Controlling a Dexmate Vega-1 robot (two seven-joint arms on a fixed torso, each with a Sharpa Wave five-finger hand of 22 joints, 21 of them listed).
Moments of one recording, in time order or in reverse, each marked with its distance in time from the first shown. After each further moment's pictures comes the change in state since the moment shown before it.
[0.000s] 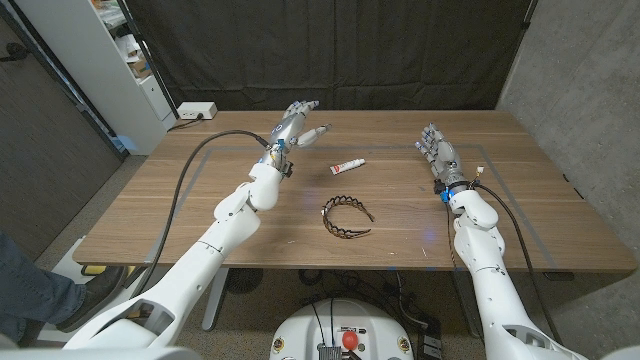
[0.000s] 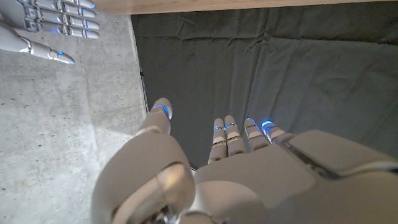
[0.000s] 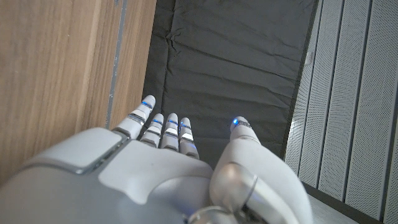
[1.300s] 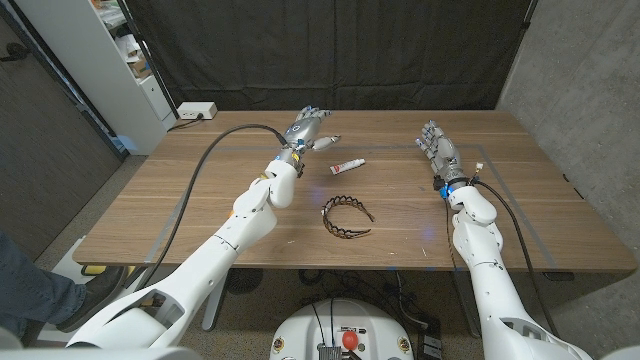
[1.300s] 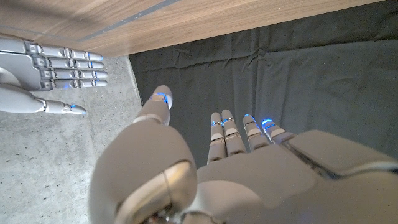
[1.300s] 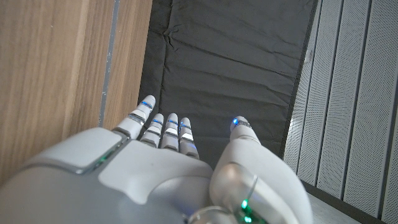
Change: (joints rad) left arm -0.051 -0.001 0.127 -0.037 0.130 0.213 -0.071; left_hand 0.164 -0.060 0.008 0.008 0.016 0.108 -0.014 0.025 0.009 0.108 -0.003 0.019 0.005 0.063 -0.009 0.000 0.000 0.027 0.016 -0.011 0.001; right arm 0.027 0.005 0.004 0.019 -0.006 0.002 -0.005; right_hand 0.000 0.000 0.004 -0.004 0.000 0.000 0.000 0.000 0.000 0.000 0.000 0.000 0.000 0.000 0.000 0.000 0.000 0.000 0.000 0.000 0.000
